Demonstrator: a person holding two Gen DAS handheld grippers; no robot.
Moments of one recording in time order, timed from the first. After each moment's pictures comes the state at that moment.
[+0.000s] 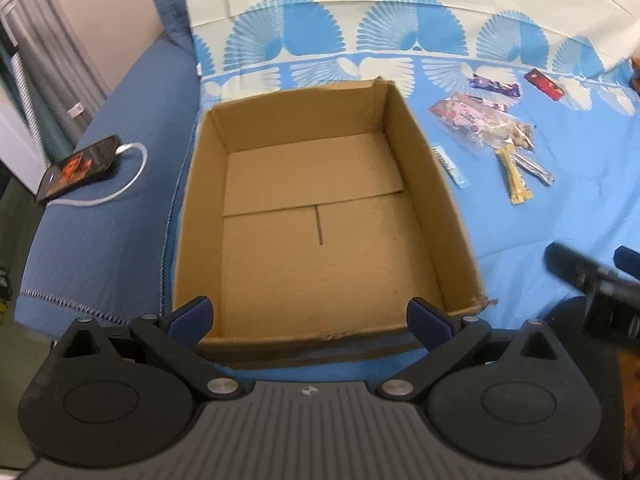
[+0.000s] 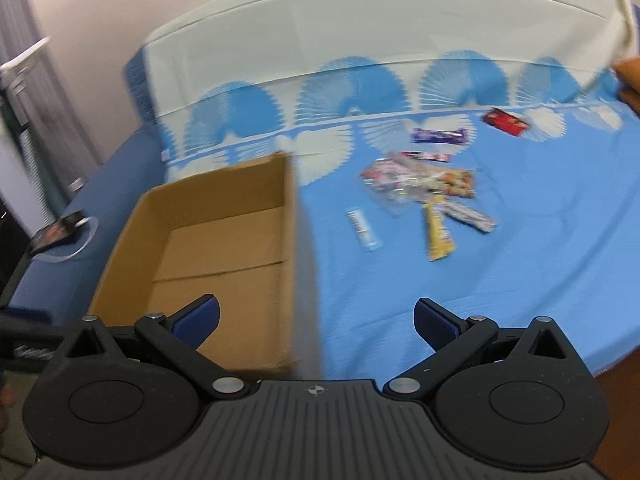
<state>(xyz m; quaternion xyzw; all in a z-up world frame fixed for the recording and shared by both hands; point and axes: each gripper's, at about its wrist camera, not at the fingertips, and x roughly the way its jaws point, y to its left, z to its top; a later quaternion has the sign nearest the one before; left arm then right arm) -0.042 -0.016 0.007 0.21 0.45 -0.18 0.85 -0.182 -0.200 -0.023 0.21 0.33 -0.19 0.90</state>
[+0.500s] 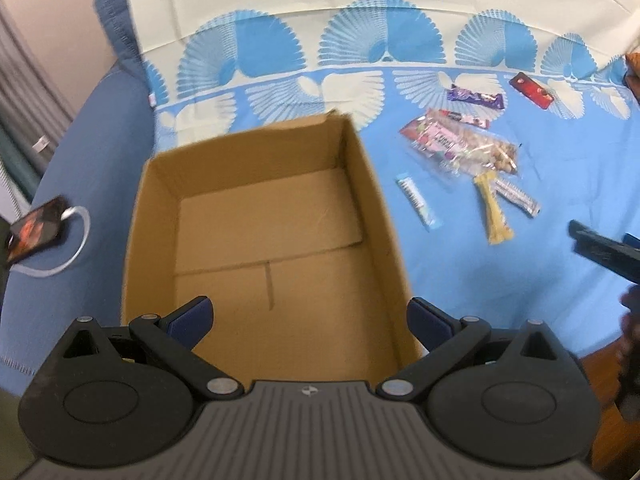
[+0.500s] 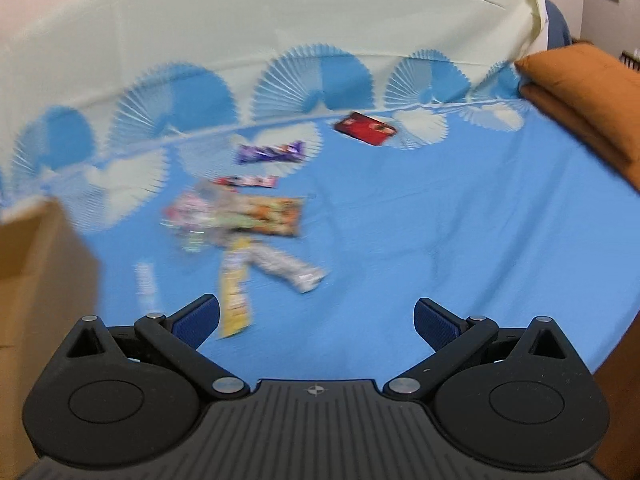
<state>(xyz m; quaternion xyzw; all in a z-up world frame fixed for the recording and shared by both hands) 0.007 -0.115 0.009 0.22 0.46 -0.20 0.83 -0.146 -0.384 -0.107 0.16 0.34 -0.35 0.86</state>
